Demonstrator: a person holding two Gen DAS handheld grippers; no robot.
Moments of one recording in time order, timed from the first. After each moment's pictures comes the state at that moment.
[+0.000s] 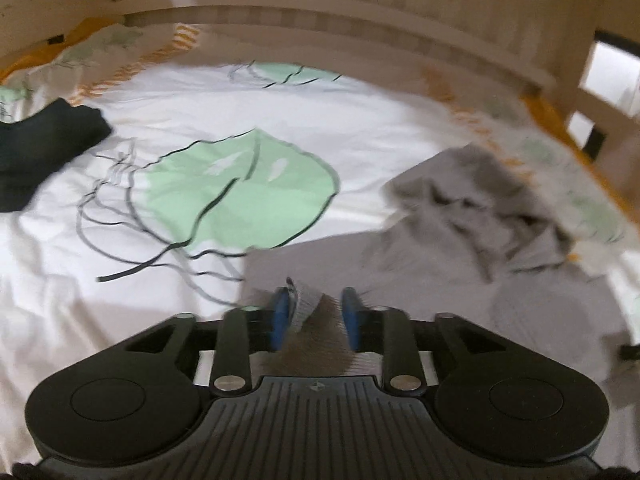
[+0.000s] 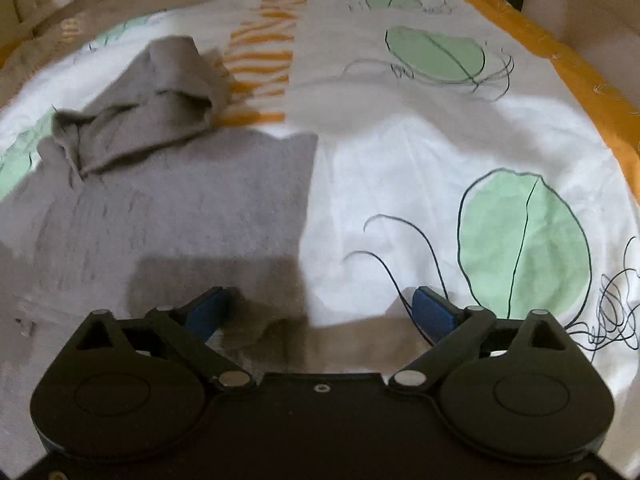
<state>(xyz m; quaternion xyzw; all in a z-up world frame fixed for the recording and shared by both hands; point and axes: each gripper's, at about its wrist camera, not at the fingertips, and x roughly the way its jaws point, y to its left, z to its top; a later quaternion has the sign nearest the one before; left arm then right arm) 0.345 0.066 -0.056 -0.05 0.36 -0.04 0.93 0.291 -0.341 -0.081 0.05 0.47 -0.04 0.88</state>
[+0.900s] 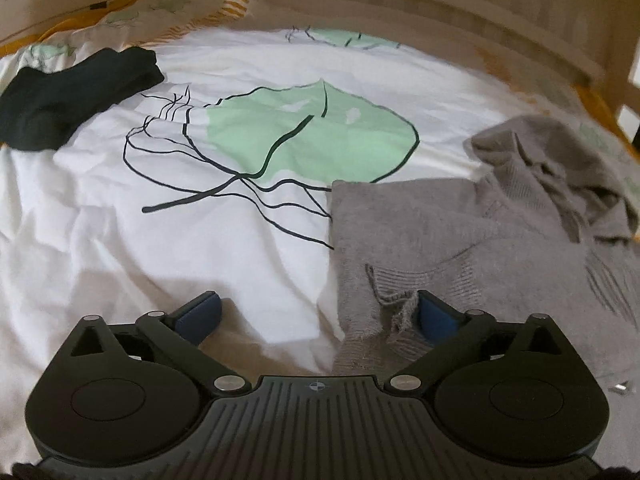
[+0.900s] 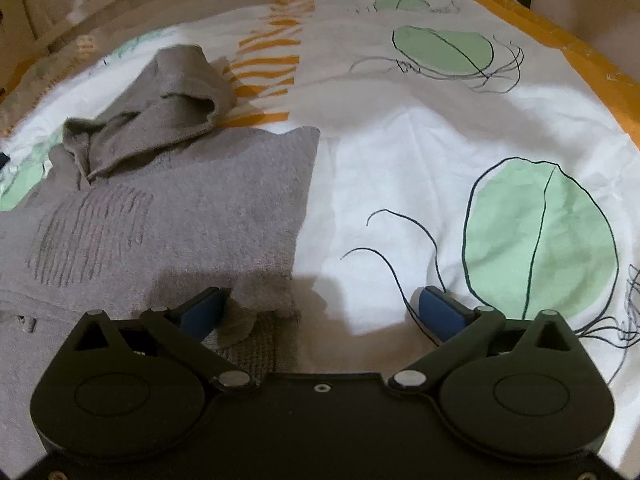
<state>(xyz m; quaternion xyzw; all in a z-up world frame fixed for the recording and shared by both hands) 0.340 0.102 -0.107 -0.07 0.38 0.02 0.92 0.283 -0.350 -0.097 0.08 0.44 -0.01 0.90</state>
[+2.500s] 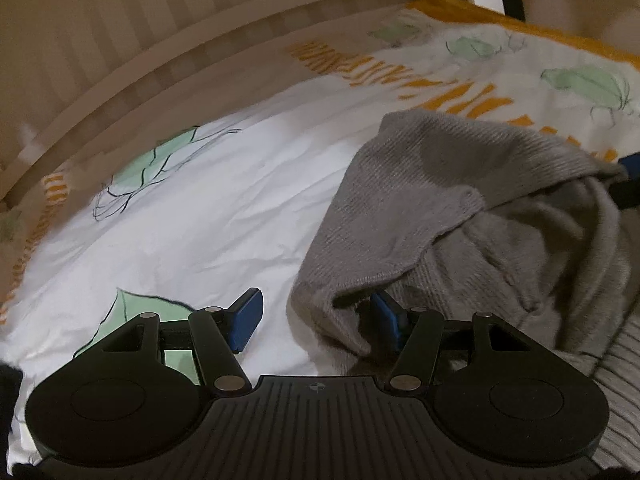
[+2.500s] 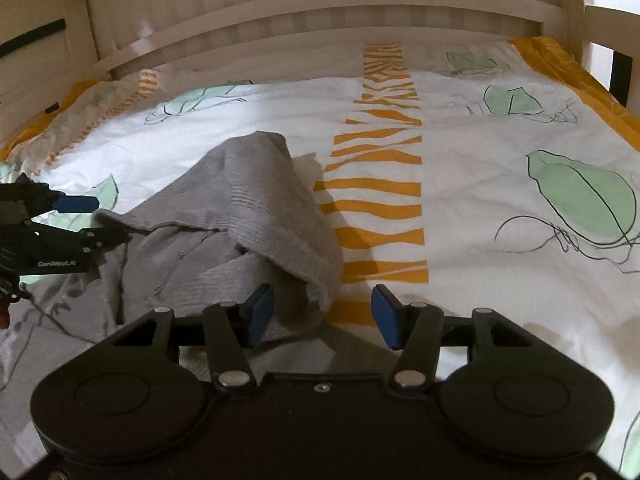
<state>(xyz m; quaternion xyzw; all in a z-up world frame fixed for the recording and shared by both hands) 0.495 -0.068 -0.086 0.23 0.32 -0.15 0.91 0.408 -0.297 -0.082 0.05 0.35 0.08 0.93</state>
